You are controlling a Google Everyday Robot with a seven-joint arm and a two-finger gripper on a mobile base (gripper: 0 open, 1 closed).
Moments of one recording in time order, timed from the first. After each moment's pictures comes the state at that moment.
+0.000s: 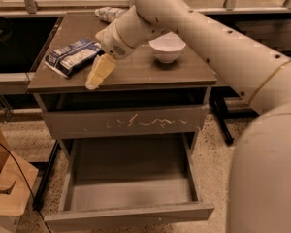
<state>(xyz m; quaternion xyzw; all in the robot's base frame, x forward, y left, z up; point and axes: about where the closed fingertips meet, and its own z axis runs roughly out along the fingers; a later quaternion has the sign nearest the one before) 0.667 0.140 0.886 -0.66 0.62 0.21 0.37</state>
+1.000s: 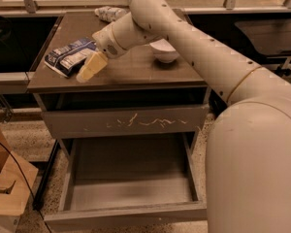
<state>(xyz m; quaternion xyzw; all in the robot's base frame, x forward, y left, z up) 0.710 0.167 0.872 -0.61 0.63 0.26 0.40</state>
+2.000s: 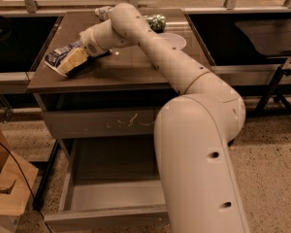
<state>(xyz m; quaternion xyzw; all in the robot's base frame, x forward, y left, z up) 0.790 0.241 0.847 -0.56 0.64 0.29 0.44</state>
